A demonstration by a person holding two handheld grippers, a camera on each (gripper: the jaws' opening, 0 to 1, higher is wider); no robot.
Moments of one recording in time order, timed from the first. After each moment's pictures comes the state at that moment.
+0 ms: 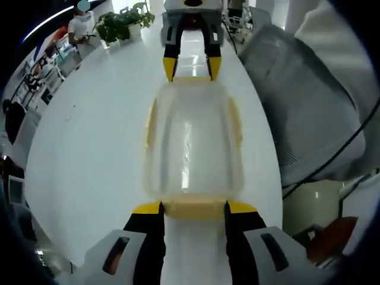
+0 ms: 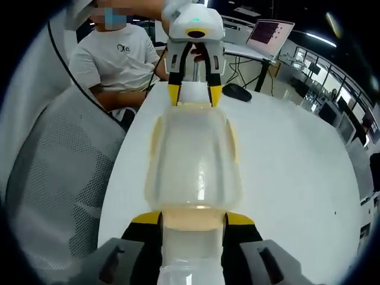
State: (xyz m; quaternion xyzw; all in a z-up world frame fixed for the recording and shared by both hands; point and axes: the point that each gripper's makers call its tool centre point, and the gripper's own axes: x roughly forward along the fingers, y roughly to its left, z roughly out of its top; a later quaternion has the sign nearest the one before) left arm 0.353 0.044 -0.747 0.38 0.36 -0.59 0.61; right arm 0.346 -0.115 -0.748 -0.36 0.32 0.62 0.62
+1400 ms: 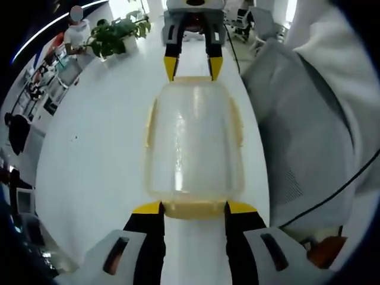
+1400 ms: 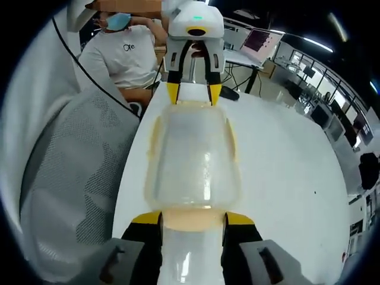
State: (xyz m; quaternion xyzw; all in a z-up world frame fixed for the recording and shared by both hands) left arm 0.346 -0.050 -0.698 0.40 0.35 -0.58 0.62; right arm 0.335 -0.209 -0.700 -0.37 0.31 0.60 0.63
